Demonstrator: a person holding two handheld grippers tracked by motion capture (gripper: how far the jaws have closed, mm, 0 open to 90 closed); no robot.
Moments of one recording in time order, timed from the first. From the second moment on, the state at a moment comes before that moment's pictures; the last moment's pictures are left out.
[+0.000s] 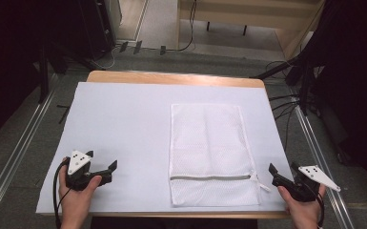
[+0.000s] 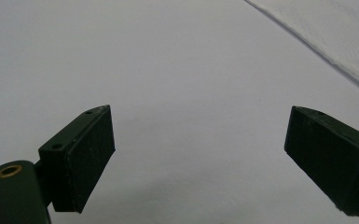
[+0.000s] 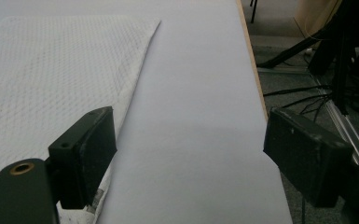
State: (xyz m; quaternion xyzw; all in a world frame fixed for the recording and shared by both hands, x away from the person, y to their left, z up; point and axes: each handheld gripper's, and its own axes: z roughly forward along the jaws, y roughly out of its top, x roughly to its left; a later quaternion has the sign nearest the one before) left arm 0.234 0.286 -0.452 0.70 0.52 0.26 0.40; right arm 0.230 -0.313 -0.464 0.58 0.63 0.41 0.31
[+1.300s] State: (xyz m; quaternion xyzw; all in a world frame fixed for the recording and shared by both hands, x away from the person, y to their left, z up) left arm 0.328 0.106 -0.466 0.76 0.50 0.15 0.39; right arm 0.233 -0.296 -0.466 0.57 0.64 0.42 0.32
